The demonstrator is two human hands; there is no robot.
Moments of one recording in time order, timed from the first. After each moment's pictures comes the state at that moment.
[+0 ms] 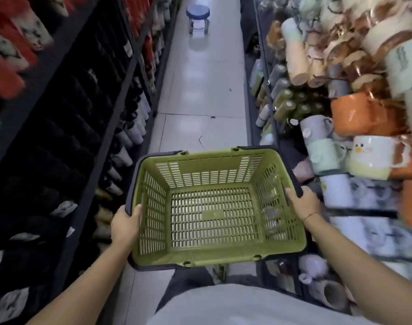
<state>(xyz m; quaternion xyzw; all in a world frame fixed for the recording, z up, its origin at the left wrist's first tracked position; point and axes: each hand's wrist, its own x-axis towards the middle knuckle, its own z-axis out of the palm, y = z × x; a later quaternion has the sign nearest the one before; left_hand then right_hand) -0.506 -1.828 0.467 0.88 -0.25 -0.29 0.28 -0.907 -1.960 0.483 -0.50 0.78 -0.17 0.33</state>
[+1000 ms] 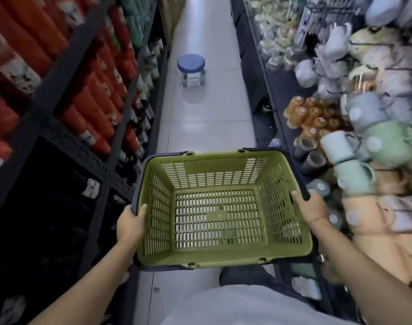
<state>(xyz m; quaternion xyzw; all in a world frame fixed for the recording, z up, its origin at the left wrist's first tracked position) -0.343 -2.624 0.467 0.87 -0.28 -0.29 0.28 -0.761 -2.723 0.461 -0.46 0.80 -0.20 0.34</state>
